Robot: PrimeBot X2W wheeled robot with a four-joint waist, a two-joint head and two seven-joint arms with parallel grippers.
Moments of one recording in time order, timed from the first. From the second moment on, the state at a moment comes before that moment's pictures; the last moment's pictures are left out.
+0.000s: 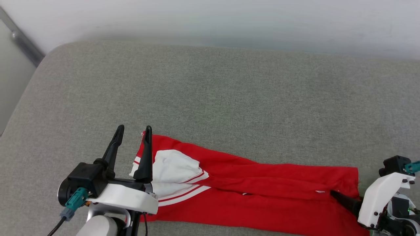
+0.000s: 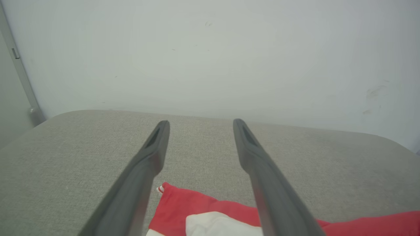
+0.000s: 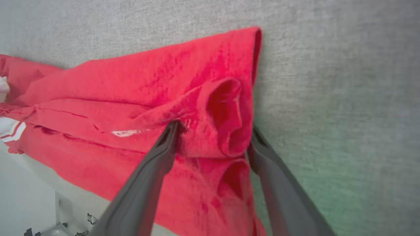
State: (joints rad) left arm -0.16 0.40 -0.44 -0.07 -0.58 0.25 -0.26; right arm -0.12 -0.25 -0.05 0.25 0.65 0.13 0.78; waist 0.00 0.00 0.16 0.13
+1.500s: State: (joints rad) left arm -0.15 0.42 -0.45 -0.04 -0.57 0.27 -0.23; right arm -0.22 -0.07 -0.43 0.29 0.95 0.13 1.14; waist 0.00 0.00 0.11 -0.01
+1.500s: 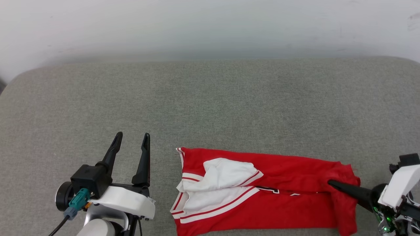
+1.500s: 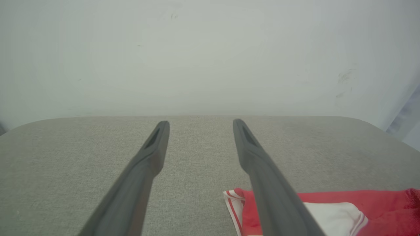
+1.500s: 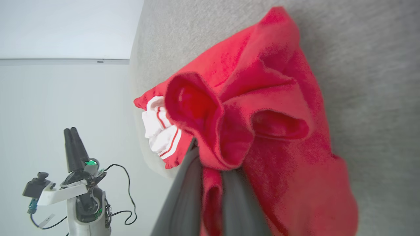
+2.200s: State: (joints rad) left arm -0.18 0.38 -0.49 0.00 -0.58 0.23 -0.23; right arm -0.36 -0.05 0.15 0.47 1.34 0.13 0.85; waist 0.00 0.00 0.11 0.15
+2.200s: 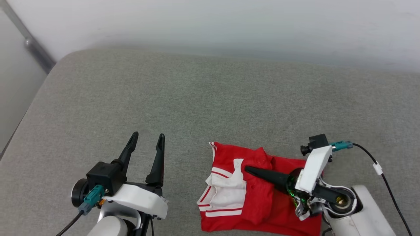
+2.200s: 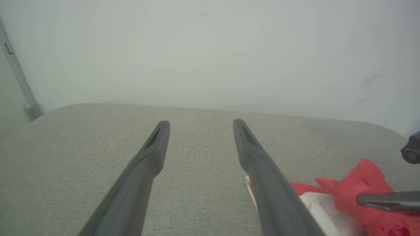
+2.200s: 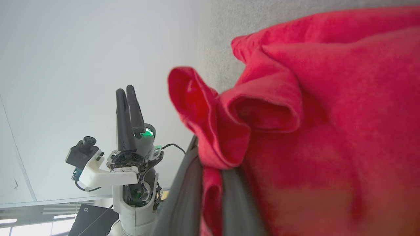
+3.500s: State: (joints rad) left arm -0.15 0.41 -0.44 0.08 -0.59 0.26 -0.25; right arm -0.28 -0.35 0.11 0.35 0.48 0.13 0.02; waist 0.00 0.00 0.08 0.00
